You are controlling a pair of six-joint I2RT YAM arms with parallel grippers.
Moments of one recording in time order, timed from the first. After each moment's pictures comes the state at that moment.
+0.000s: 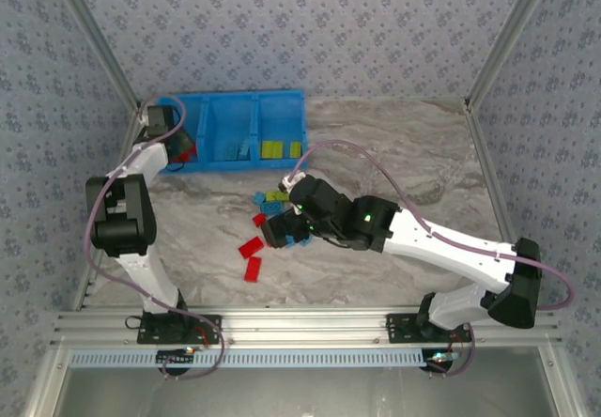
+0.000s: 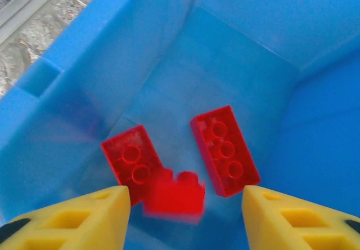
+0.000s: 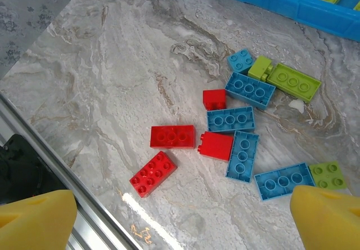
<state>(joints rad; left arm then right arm) 0.06 1.85 1.33 -0.28 -0.14 -0.50 1.12 1.35 1.28 -0.67 0.14 0.47</state>
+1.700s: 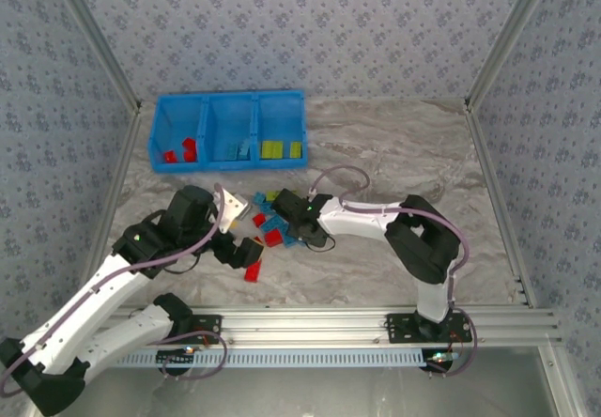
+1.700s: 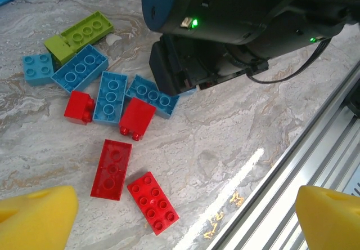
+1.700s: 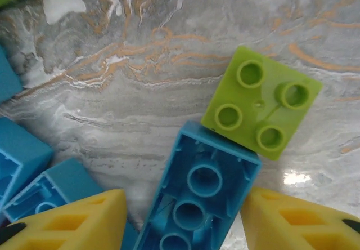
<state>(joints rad) -0.69 0.79 0.88 -0.90 0.24 -0.08 0.97 1.87 1.19 -0.62 0.22 1.24</state>
